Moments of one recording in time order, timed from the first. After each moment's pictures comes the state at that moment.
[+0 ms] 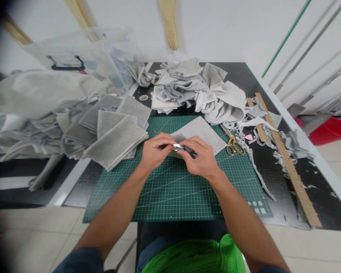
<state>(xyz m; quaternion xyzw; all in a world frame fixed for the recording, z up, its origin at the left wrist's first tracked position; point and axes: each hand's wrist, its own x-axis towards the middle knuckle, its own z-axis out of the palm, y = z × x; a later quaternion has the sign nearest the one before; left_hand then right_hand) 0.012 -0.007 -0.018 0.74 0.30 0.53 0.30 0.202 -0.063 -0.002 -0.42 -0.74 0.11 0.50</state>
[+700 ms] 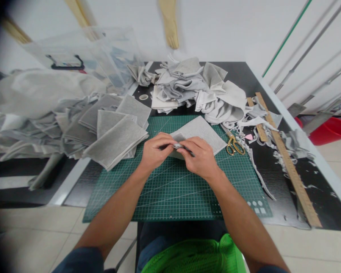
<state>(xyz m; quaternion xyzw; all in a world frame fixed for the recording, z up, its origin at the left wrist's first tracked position) 0.012 -0.006 -0.021 0.75 0.30 0.53 0.25 0.204 -0.059 -0.013 -0.43 -0.76 0.04 0.48</state>
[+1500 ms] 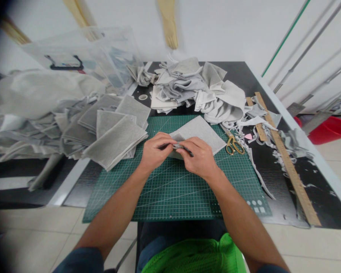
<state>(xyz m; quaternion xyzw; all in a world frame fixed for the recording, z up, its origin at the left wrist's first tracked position) 0.012 -0.006 -0.023 0.76 0.31 0.52 0.22 0.203 -0.059 -0.013 -0.44 -0.76 0.07 0.48</state>
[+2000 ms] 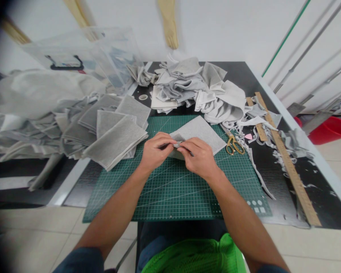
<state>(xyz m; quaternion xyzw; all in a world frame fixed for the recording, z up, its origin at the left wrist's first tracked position) 0.012 -0.006 -0.023 0.76 0.31 0.52 0.22 0.204 -0.059 -0.012 -0.43 -0.76 0.05 0.48</state>
